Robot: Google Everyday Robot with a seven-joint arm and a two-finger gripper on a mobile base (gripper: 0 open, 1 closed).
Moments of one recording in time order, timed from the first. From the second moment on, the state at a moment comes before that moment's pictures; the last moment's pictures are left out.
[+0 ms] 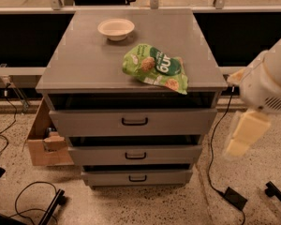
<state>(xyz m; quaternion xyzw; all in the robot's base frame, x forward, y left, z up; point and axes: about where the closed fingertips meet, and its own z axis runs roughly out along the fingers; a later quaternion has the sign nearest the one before) 0.425 -0.193 0.909 -0.60 0.78 -0.02 0.17</state>
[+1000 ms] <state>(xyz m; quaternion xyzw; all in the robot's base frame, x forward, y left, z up) 0.429 -0.130 0.690 -0.59 0.80 0.00 0.15</state>
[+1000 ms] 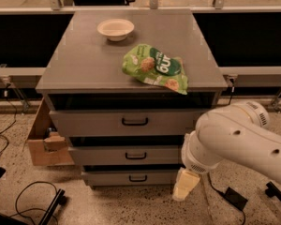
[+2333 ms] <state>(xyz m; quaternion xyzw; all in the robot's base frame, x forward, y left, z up) 0.441 -0.113 0.532 -0.58 0.80 0.02 0.10</state>
